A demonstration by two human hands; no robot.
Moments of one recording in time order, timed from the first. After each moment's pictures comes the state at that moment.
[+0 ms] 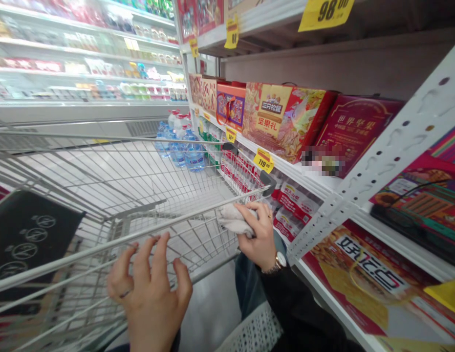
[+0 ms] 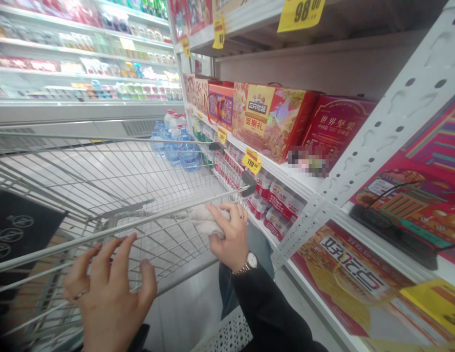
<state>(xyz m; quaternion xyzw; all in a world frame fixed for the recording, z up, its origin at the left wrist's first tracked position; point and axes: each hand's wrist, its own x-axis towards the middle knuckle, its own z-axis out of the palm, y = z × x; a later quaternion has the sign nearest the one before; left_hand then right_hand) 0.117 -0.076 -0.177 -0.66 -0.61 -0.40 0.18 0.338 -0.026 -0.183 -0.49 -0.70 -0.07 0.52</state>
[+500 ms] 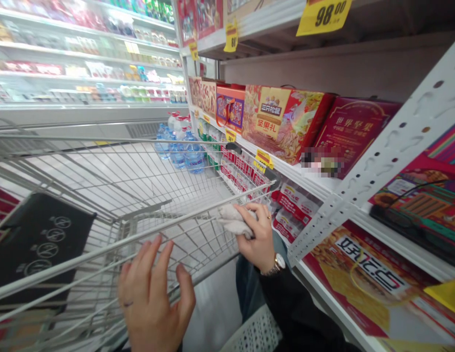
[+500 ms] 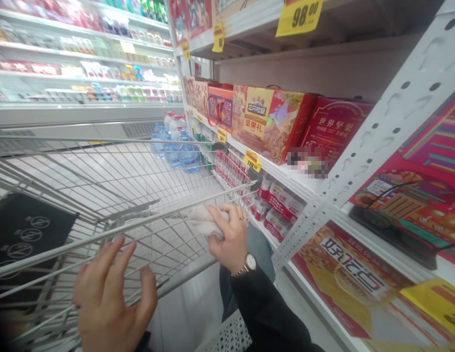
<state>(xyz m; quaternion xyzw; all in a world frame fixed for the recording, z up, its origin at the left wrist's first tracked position) 0.115 -0.082 -0.178 -0.69 -0.52 -0.47 0.18 0.333 -0.025 -0.183 -0.49 -0.68 -0.06 0.53</state>
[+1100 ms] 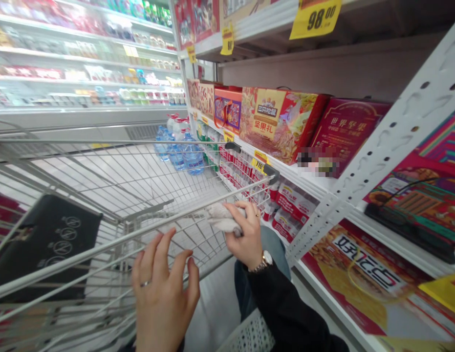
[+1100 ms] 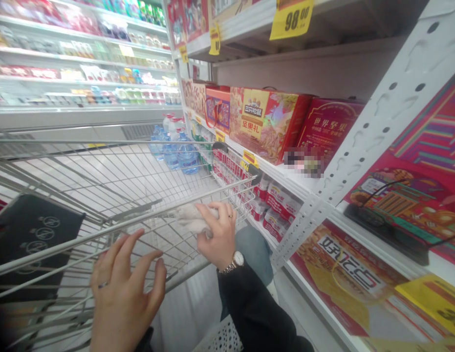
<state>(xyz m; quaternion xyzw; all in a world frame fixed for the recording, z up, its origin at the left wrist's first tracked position) 0.127 -0.077 -0.171 -0.73 -0.52 -0.40 0.17 0.317 -0.016 -0.181 -0.49 -0.68 -0.04 0.54</state>
